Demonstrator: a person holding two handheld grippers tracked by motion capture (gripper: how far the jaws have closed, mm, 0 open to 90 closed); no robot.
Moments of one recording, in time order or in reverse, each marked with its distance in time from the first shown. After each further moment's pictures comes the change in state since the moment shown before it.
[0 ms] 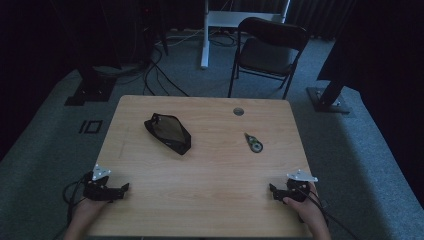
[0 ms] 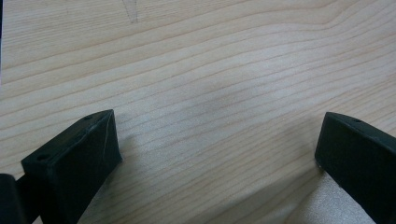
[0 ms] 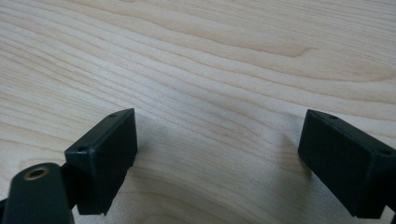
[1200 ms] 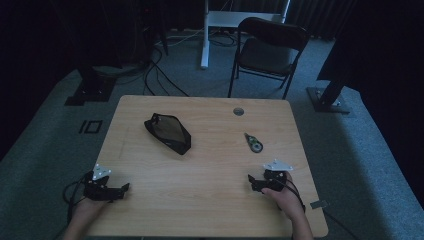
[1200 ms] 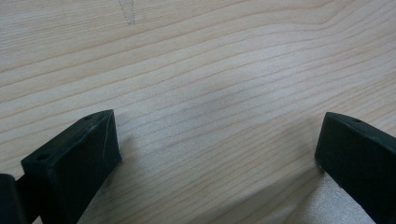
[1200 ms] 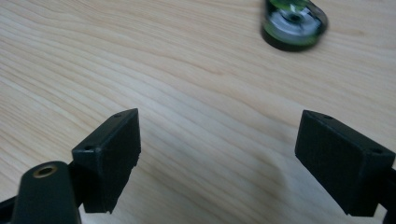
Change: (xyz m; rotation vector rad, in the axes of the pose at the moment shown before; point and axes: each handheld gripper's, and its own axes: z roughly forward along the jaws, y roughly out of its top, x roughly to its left) left arm 0.000 0.001 0.001 0.000 -0.006 0.008; right arm 0.053 0.045 0.030 -0.048 0.077 -0.084
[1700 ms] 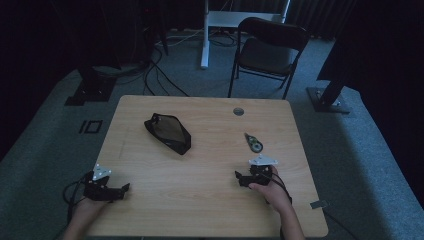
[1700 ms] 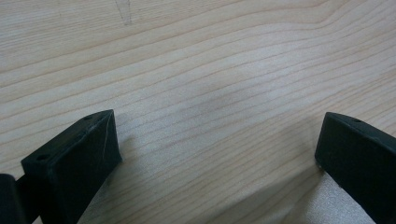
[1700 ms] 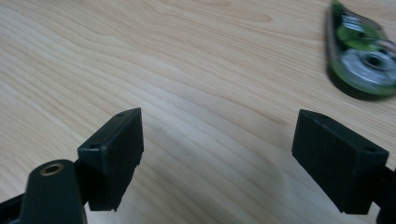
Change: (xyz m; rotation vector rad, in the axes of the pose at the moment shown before) left arm 0.000 0.000 0.000 0.001 -0.005 0.007; right arm 0.025 0.023 0.027 -0.008 0.076 -0.047
